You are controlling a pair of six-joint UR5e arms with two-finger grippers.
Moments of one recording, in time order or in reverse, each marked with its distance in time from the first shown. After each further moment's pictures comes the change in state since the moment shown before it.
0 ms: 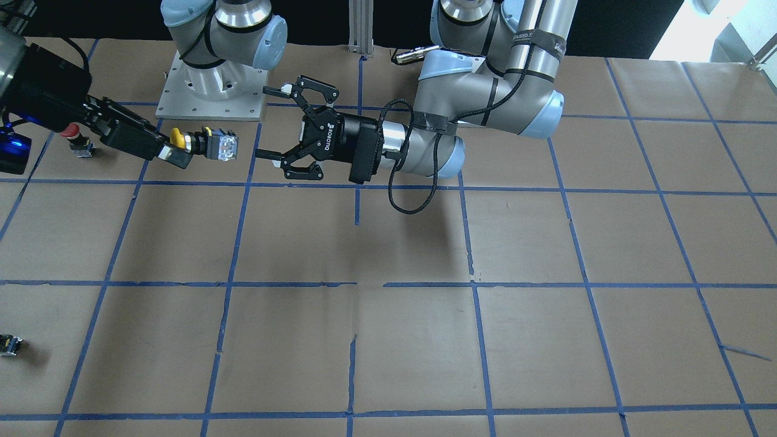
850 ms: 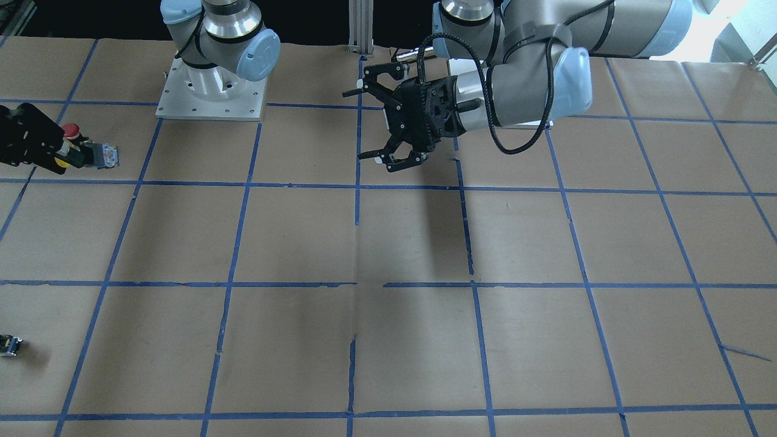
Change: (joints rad) left arm 0.195 0.246 0.193 0.069 0.931 -0.540; right arm -0.240 0.033 0.052 -0.053 -0.284 -1.030
